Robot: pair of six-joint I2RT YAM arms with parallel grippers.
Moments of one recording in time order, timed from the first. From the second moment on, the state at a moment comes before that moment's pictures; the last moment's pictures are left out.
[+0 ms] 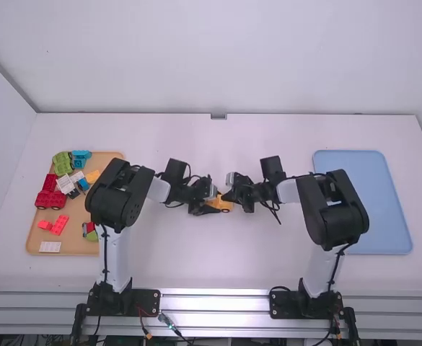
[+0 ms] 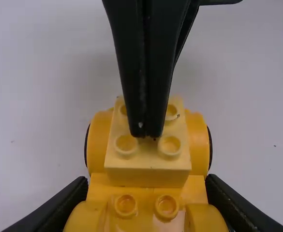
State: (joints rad) left arm -0.28 2.14 0.91 0.20 0.99 0.99; right arm 0.27 1.98 0.84 0.03 -0.99 -0.97
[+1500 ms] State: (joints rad) left arm -0.28 2.13 0.91 0.23 0.99 0.93; right arm 0.22 1.91 0.97 0.05 -0.89 -0.78
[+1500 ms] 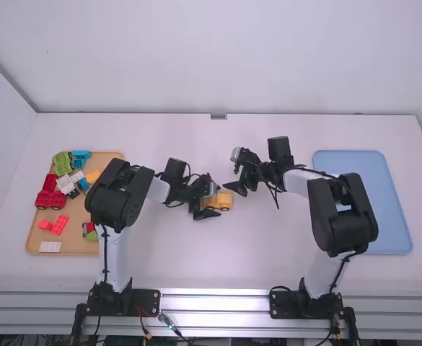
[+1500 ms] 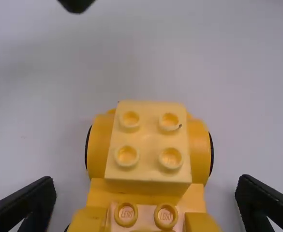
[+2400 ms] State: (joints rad) left arm -0.02 1.37 0.89 -0.30 0.29 0.69; right arm 0.21 1.91 0.97 0.08 -0.85 -0.76
